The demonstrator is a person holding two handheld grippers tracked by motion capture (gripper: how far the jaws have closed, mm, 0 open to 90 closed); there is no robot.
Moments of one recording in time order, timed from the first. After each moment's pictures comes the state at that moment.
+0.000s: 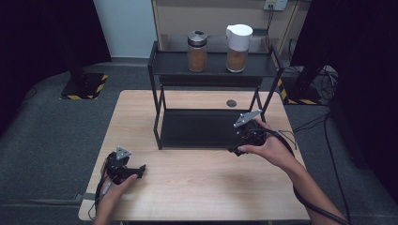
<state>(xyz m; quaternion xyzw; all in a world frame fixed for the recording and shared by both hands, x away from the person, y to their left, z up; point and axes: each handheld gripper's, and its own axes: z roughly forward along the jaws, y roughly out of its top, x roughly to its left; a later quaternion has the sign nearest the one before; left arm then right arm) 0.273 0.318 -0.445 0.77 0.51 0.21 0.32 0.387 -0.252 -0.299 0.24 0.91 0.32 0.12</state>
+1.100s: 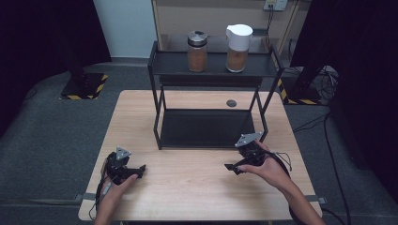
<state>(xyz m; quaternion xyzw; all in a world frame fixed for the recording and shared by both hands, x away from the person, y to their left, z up) 0.271 0.316 -0.445 0.77 0.52 0.22 0.32 0.362 -0.270 -0.373 0.27 0.90 0.35 0.08</state>
